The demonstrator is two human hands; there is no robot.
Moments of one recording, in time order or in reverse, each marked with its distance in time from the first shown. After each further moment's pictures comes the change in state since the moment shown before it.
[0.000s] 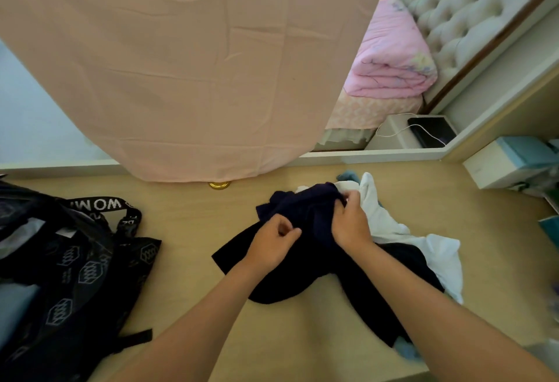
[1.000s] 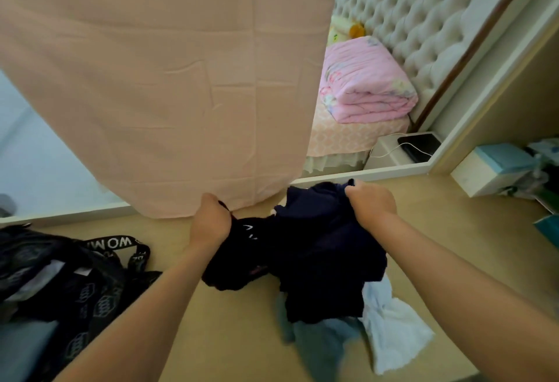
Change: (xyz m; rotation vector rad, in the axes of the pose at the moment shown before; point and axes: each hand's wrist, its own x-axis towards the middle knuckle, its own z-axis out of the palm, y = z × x) left_hand 0.005 0.074 -0.115 0.257 0.474 -0.100; right_hand 0.039 -0.031 -0.100 -1.099 0.072 -0.480
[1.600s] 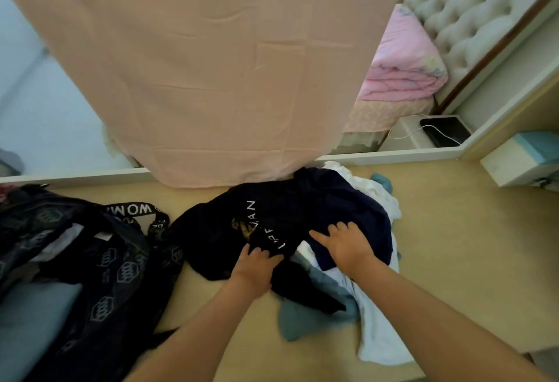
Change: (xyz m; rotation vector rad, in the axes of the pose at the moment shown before) left_hand -0.054 -0.122 0.063 1.006 -0.729 0.507; right_hand -0.055 -0.126 0.074 -0.237 -0.385 -0.391
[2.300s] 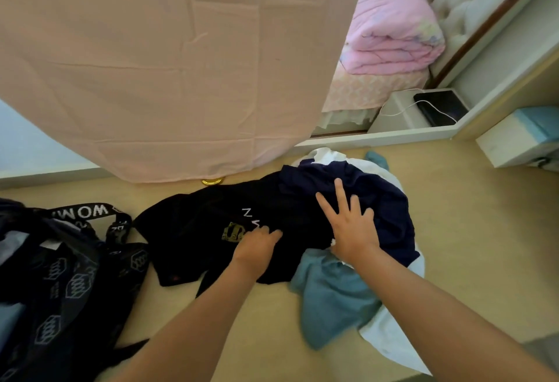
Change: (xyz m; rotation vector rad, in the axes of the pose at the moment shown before) left_hand 0.077 0.039 -0.013 -0.056 0.163 -0.020; right_hand 0.019 0.046 0.049 0.187 0.141 0.299
